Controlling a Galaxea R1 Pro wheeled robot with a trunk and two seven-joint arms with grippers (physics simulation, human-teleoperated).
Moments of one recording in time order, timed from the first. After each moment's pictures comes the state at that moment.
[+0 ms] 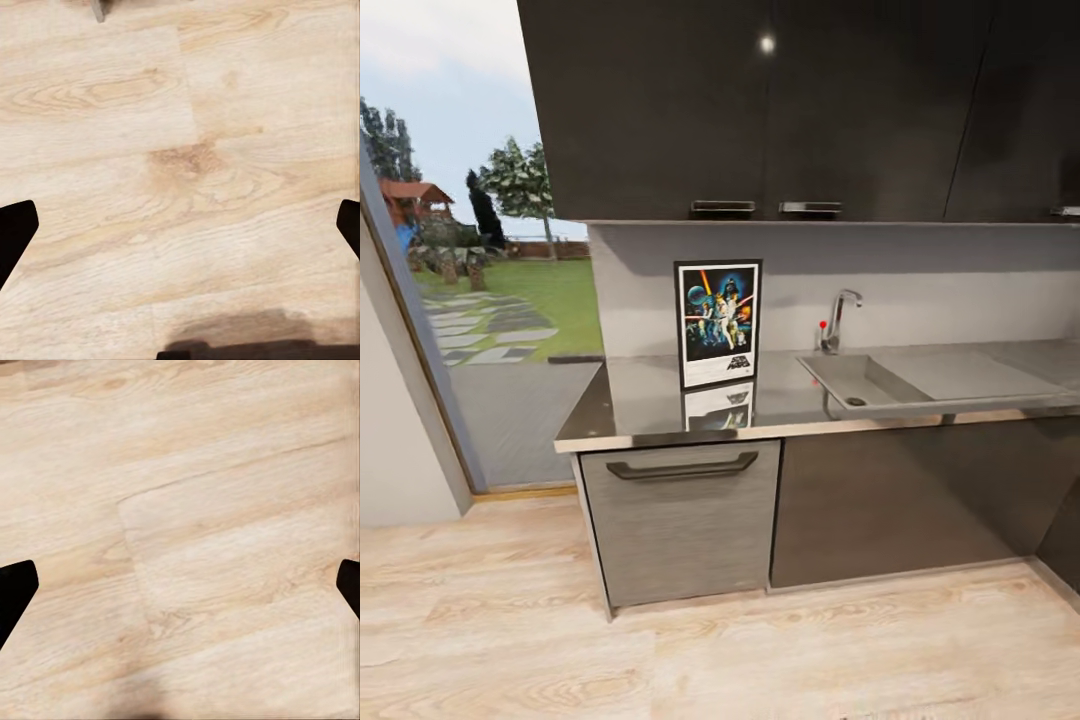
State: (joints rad) left arm 0.01 -0.01 0.01 -0.66 -0.07 -0.04 0.00; right arm -0.16 -0.06 -0.17 -0.32 0.00 -0.20 0.00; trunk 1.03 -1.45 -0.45
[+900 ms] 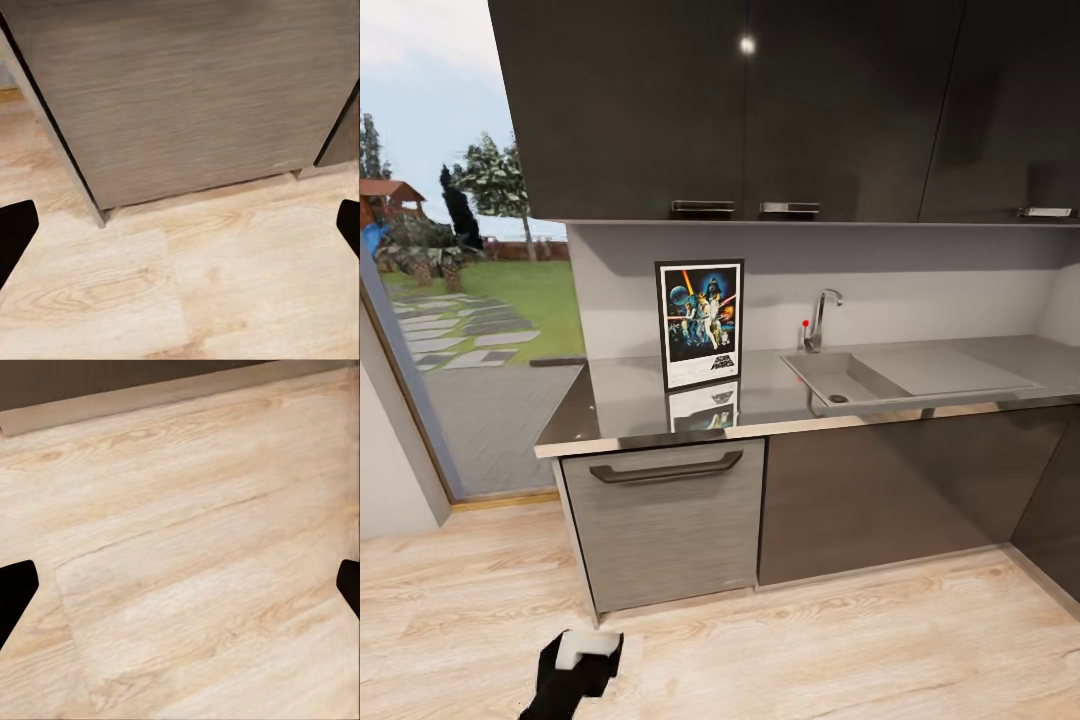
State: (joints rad) left arm 0.01 -0.01 -0.01 -1.19 -0.06 0.08 -0.02; right arm -0.17 -0.09 -0.17 -0.33 0.01 -0.37 -0.10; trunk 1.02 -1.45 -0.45
